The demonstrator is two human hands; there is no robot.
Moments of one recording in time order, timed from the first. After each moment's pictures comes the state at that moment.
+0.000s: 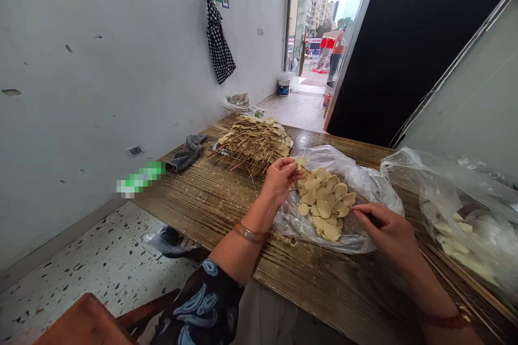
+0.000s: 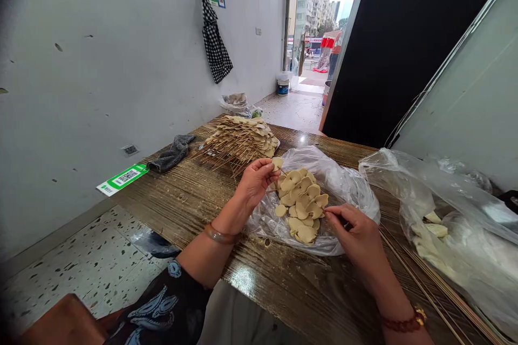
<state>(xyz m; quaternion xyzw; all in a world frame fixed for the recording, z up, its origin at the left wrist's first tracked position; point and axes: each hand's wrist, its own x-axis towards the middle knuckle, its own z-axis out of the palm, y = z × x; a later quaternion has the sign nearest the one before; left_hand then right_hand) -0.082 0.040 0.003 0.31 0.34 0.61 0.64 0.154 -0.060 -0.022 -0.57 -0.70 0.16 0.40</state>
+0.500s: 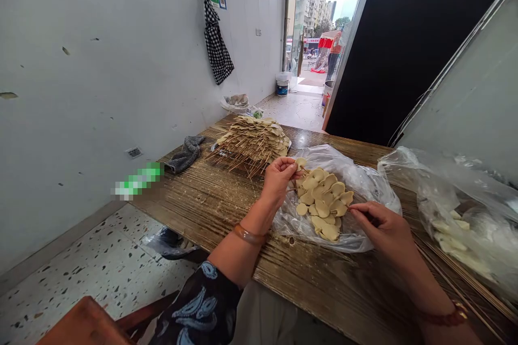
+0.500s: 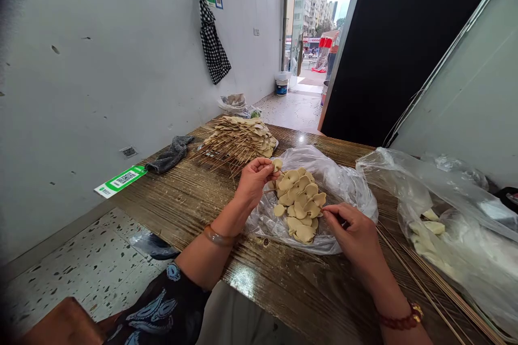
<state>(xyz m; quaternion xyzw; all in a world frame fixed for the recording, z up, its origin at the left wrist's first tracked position) -0.077 0.036 0.004 0.38 0.34 0.63 0.58 0.153 -0.061 -0.020 -0.57 -0.70 0.17 0.40</state>
